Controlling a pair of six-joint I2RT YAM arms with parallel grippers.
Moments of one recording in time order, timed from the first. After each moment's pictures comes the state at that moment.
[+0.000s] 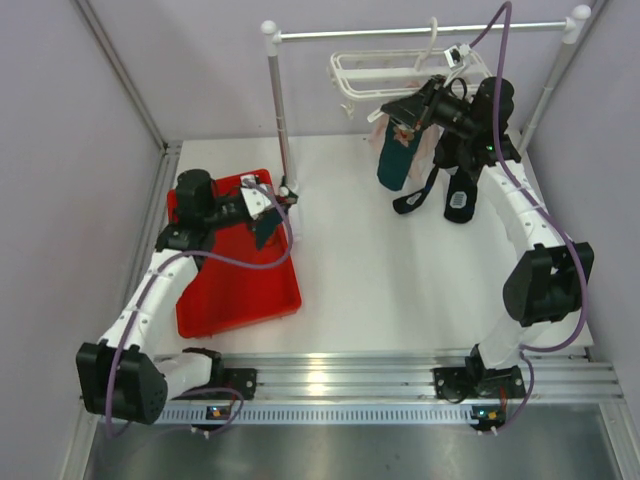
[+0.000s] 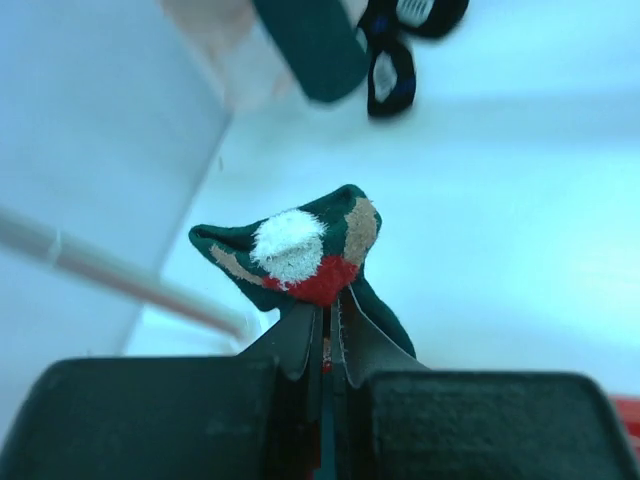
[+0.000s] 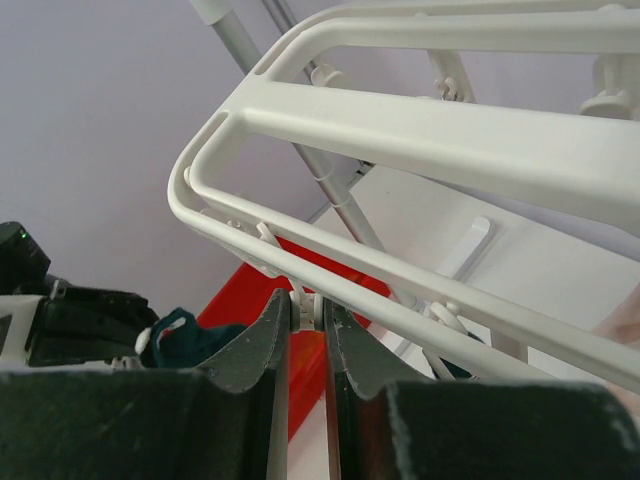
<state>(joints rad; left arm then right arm) -0.13 1.16 0.99 -0.17 0.89 0.71 0.16 1.69 1.62 0.22 -0.81 0.58</state>
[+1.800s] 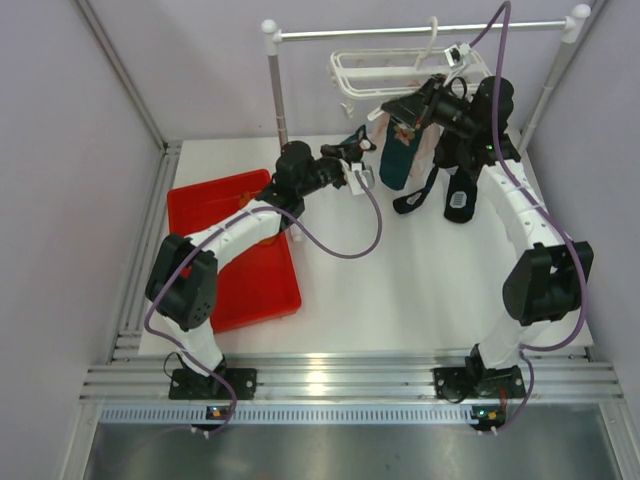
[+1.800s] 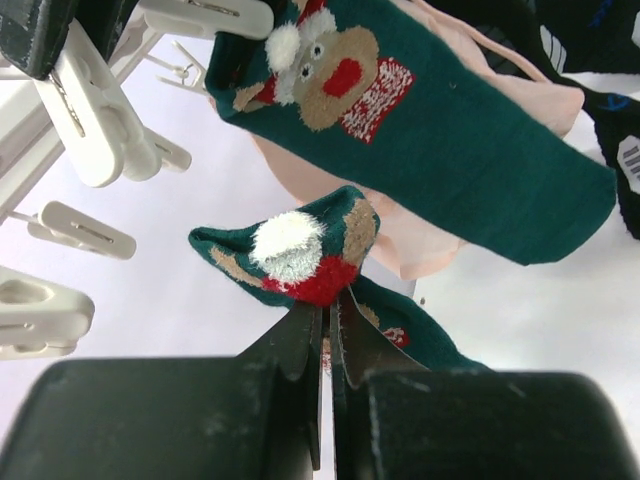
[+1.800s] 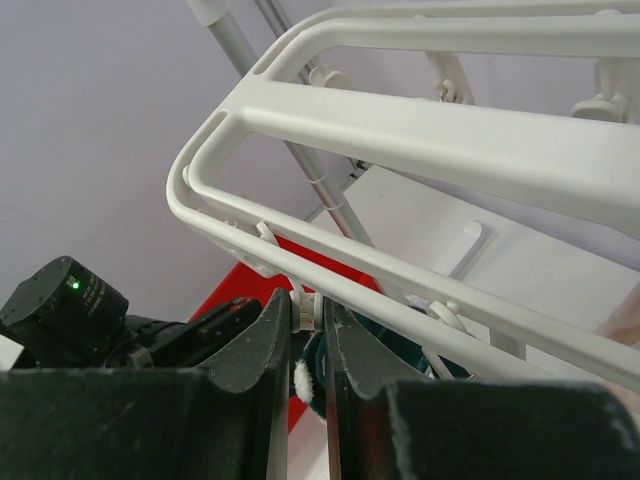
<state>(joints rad) -0.58 1.78 1.35 0.46 0.43 1.04 0.16 1.70 1.63 0.22 -0.80 0.57</state>
